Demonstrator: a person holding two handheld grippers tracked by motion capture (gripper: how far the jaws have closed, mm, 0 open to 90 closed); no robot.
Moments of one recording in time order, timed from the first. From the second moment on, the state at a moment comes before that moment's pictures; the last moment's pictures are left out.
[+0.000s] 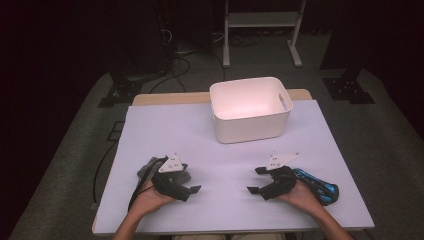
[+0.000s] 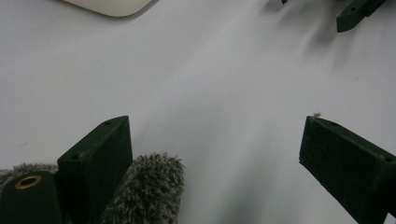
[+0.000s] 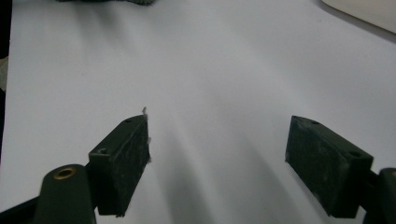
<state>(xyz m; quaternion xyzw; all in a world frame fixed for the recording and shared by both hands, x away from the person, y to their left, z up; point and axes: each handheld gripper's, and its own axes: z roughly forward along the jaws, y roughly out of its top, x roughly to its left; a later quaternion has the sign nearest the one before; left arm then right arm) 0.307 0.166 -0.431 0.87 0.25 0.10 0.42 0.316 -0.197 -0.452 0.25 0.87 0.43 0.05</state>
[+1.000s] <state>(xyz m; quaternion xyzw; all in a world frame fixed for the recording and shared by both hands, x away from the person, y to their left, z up) 0.308 0.166 -0.430 0.87 0.25 0.11 0.41 0.314 -0.223 -0.405 0.24 0.89 0.39 0.06</state>
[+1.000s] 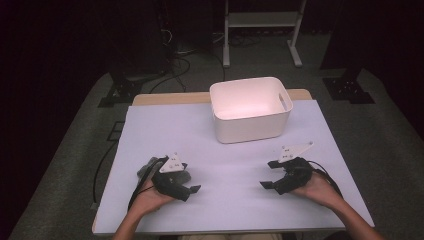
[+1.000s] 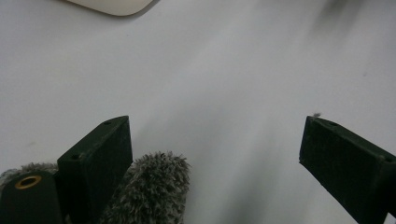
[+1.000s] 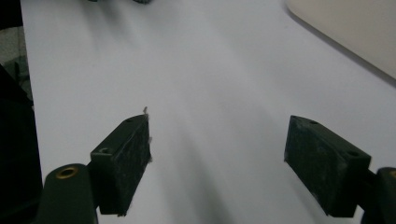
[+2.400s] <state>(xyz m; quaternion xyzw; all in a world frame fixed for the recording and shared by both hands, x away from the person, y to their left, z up) 0.308 0.168 -0.432 0.87 0.25 0.11 0.40 0.297 -0.334 -0.416 0.33 0.89 0.30 0.09</state>
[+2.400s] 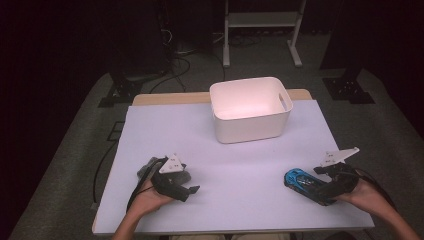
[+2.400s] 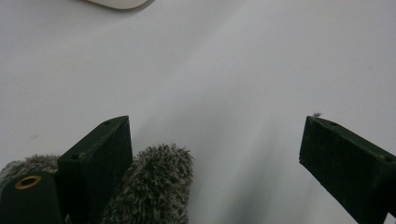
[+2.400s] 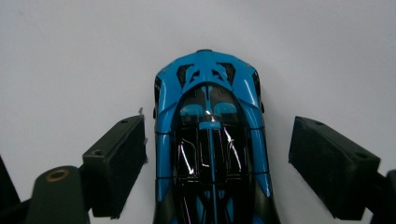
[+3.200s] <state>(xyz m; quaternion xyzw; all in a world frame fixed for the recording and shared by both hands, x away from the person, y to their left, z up) 0.309 0.169 -0.435 0.88 0.25 0.10 0.40 0.298 -0.332 -0.444 0.32 0.90 0.28 0.08</state>
